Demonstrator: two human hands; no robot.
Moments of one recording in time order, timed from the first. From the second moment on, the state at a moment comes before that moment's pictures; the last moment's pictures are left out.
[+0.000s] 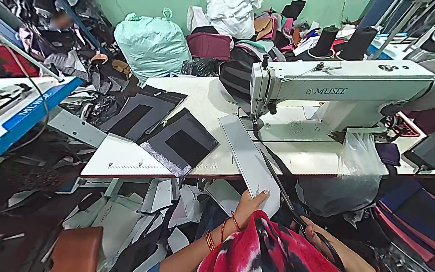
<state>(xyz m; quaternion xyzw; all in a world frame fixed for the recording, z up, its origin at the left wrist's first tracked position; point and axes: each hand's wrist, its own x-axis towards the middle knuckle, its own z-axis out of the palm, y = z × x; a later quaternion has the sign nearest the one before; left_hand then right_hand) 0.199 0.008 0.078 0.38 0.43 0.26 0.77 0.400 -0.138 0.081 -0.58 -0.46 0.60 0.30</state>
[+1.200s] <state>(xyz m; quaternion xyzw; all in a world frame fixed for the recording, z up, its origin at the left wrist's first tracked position) 0.194 0.004 0.077 0.38 0.43 0.24 0.78 0.398 -0.114 0.089 -0.56 -0.38 0.66 0.32</state>
